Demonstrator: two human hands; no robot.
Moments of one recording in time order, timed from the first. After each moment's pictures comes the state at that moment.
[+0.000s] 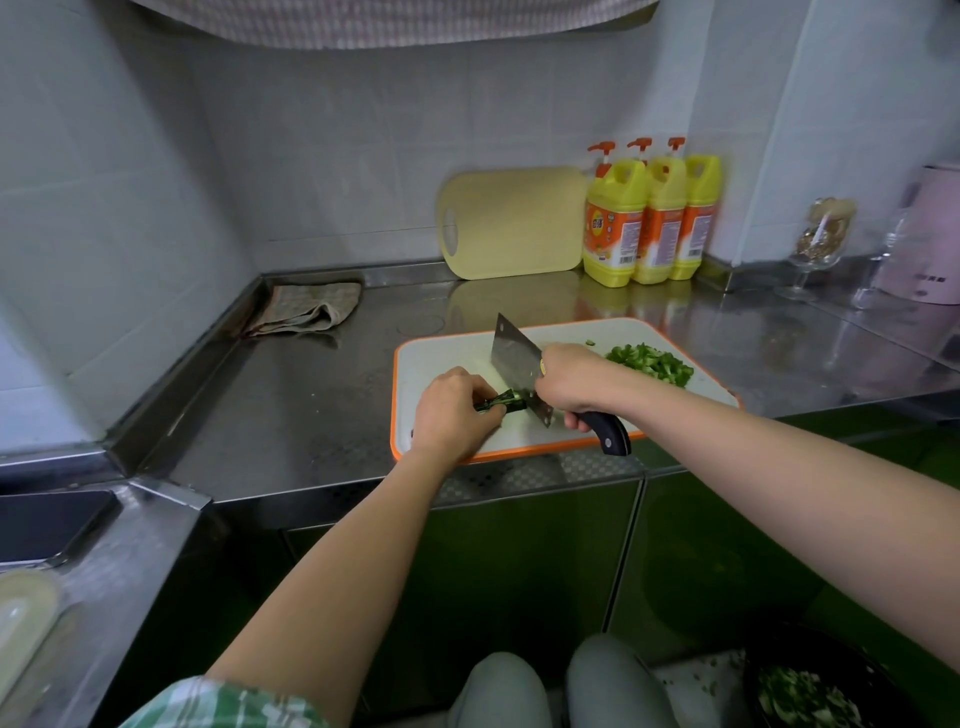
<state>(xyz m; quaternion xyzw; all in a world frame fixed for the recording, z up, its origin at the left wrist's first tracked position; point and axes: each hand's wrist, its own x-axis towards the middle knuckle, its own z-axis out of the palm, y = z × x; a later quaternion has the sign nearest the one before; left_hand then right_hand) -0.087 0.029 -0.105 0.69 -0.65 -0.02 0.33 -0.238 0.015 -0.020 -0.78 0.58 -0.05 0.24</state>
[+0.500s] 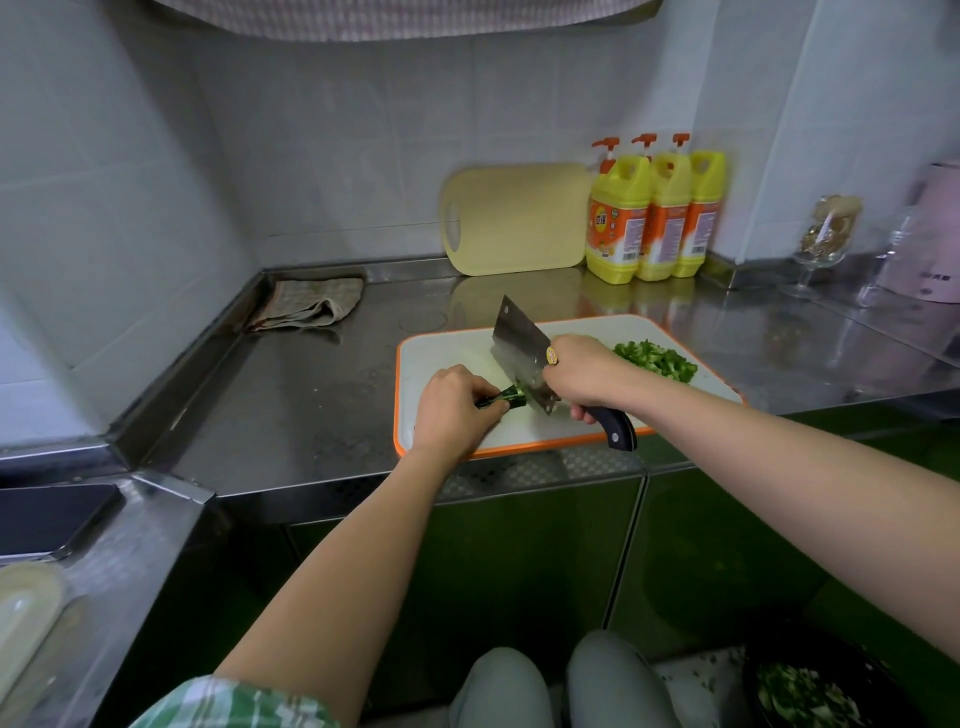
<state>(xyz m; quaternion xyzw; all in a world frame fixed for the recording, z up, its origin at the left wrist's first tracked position) -0.084 0.029 -0.107 0.67 -0.65 -0.03 0.35 -0.243 0.008 -0.025 -0.77 0.58 -0.12 0.25</state>
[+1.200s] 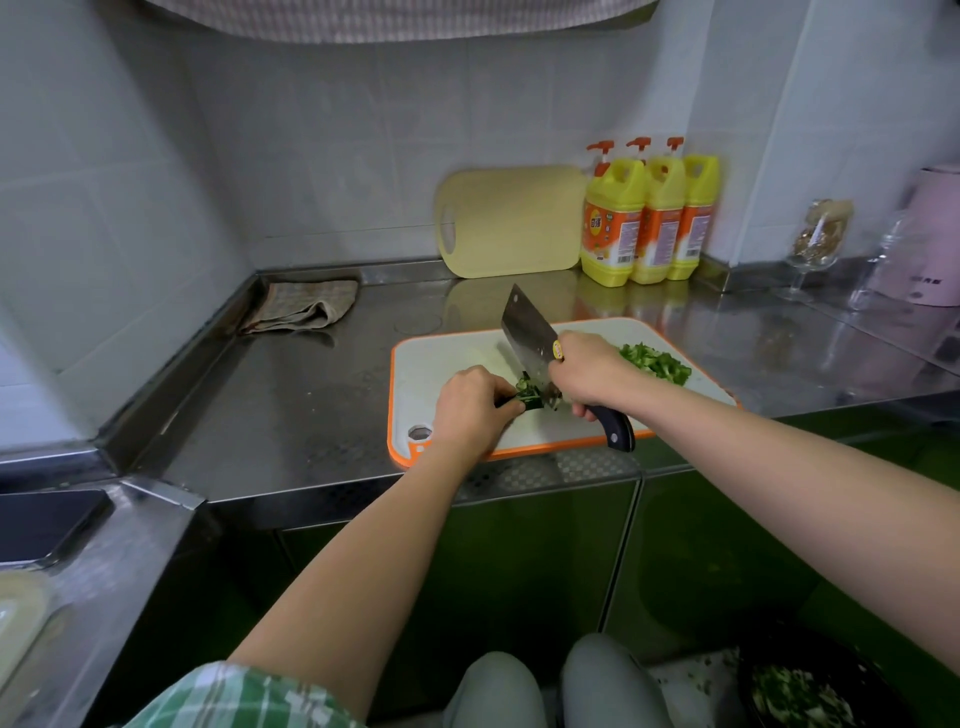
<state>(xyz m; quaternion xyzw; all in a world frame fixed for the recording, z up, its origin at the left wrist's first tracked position) -0.107 0.023 -0.100 0.67 -0.67 -0.03 0.32 -0.250 0.002 -0.025 -0.76 0.59 -0.14 0.24</state>
